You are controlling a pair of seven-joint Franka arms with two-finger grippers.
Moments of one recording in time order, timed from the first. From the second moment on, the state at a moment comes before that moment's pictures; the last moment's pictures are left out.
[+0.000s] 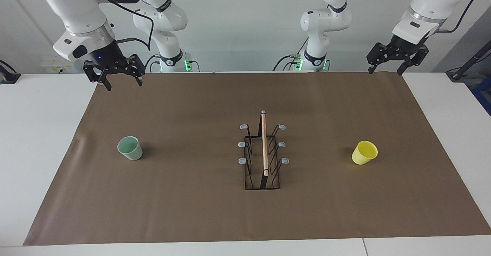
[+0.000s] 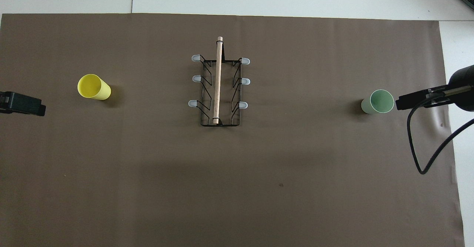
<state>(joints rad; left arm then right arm) 0.04 -0.06 -0.08 -1.56 -0.01 1.49 0.10 0.01 -0.03 0.01 -1.62 0.03 1.61 -0.12</state>
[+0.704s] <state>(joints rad) 0.04 -0.06 -0.07 -1.59 -0.01 1.49 0.04 0.01 -0.02 0.01 -1.62 0.02 1.61 -0.12</state>
